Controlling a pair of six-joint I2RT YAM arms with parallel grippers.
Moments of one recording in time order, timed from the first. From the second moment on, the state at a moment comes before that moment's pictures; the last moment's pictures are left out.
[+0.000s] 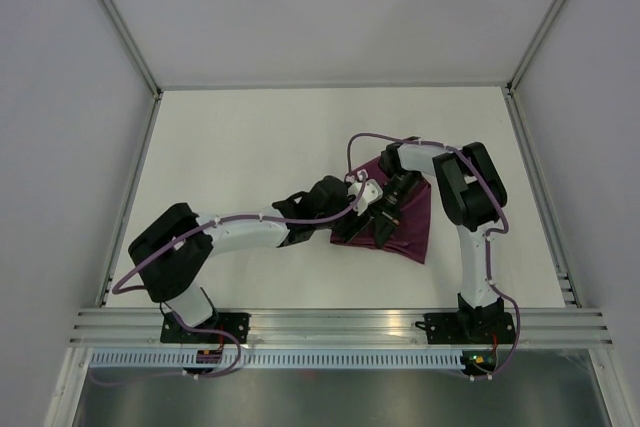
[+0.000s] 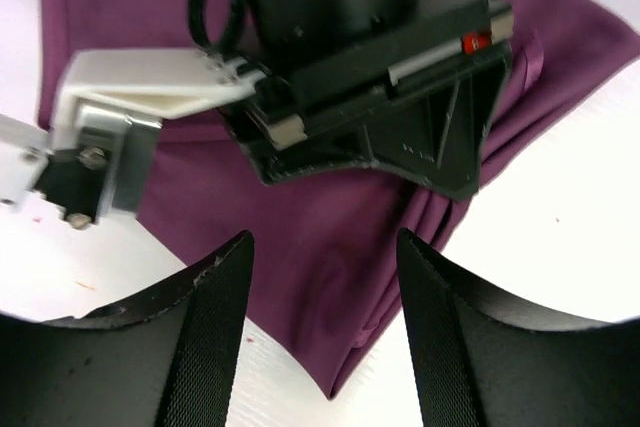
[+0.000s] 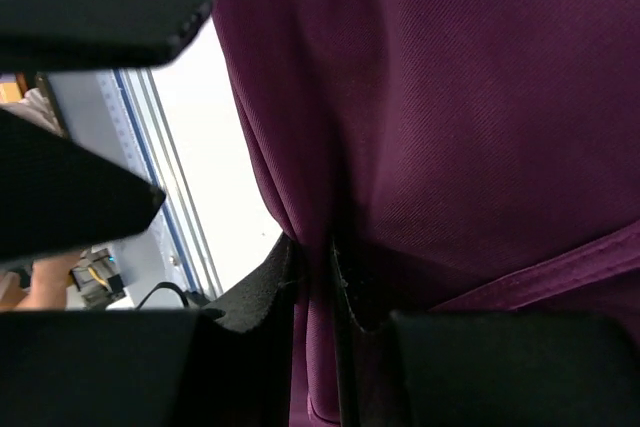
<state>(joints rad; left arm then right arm) -0.95 1.64 0.91 0.12 0.06 0.10 0.38 2.17 1.39 -1.21 -0.79 -0.88</state>
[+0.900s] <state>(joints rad) -1.02 1.79 1.01 0.01 0.23 0.13 0.35 2.21 1.39 -1.25 -0.80 -0.82</state>
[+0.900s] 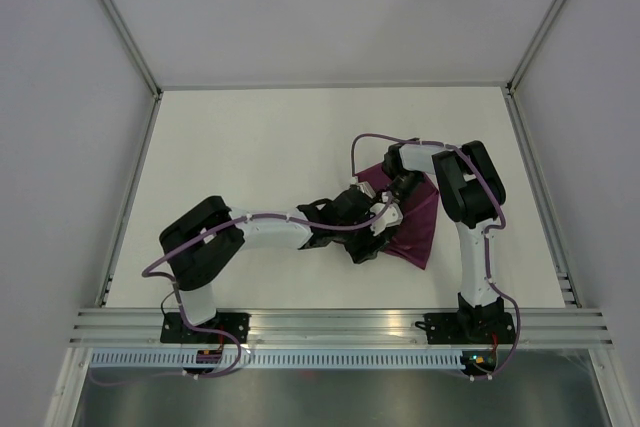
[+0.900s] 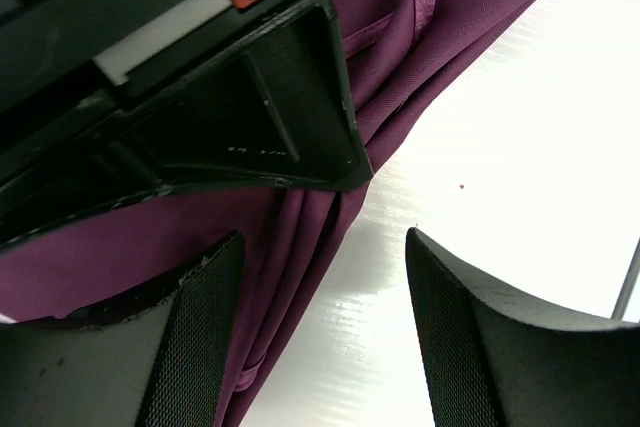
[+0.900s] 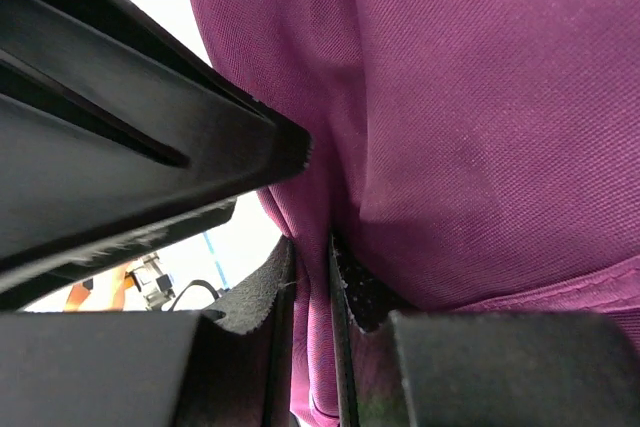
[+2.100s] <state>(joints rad) -1.07 1.89 1.06 0.04 0.21 0.13 0.34 2.20 1.40 -1.25 -0.77 -0.77</state>
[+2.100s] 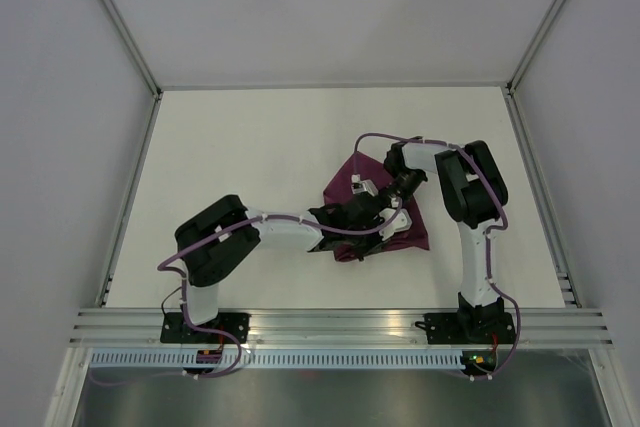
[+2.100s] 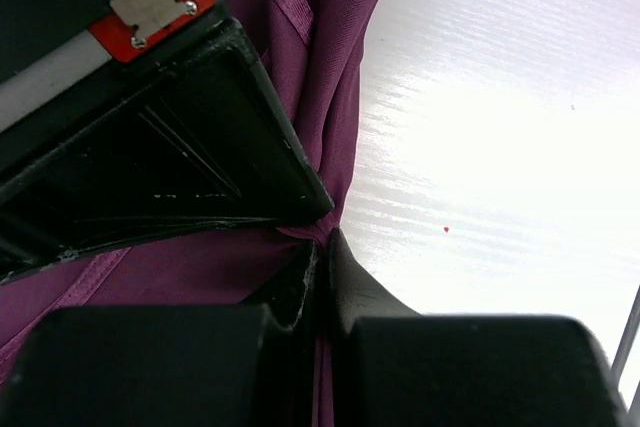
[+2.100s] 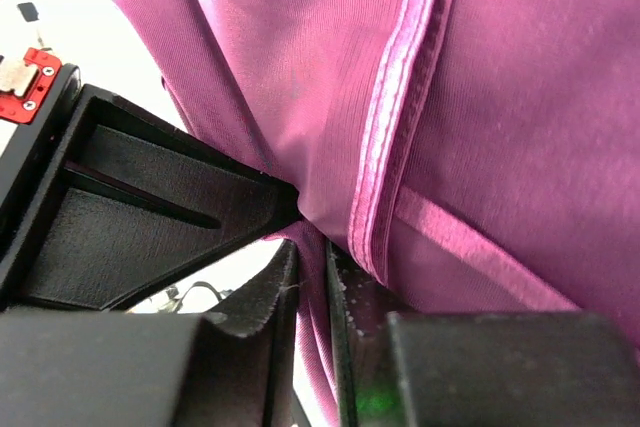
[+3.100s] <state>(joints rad) -0.82 2.10 1.24 -0.04 0.83 -0.02 0.17 1.67 0.96 -0.49 -0.50 -0.71</state>
